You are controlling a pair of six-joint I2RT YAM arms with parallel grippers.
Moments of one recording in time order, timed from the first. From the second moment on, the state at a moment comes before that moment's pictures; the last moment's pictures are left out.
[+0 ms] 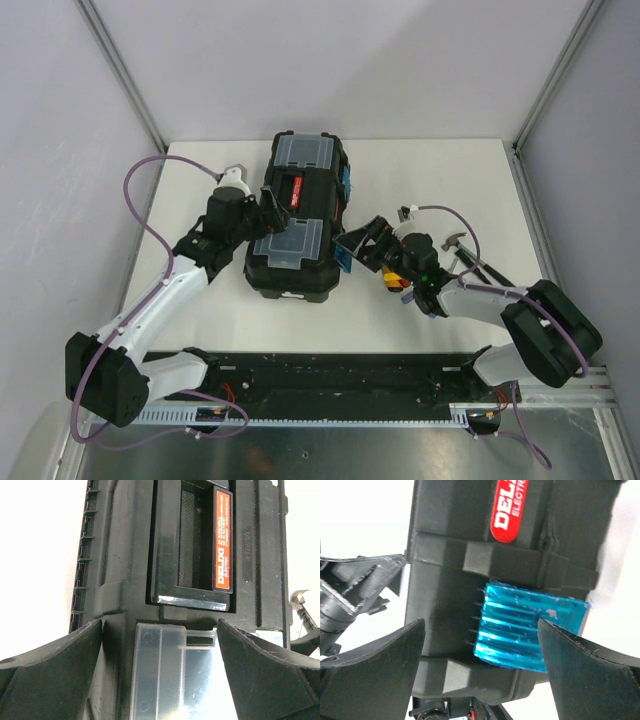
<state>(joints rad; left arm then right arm) -0.42 1.18 0.92 -0.30 -0.10 -0.54 0.65 1.41 0.52 0.78 -0.14 1.16</state>
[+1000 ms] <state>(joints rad) -0.42 1.17 0.92 -0.30 -0.10 -0.54 0.67 1.49 0.49 0.77 -0.14 1.15</state>
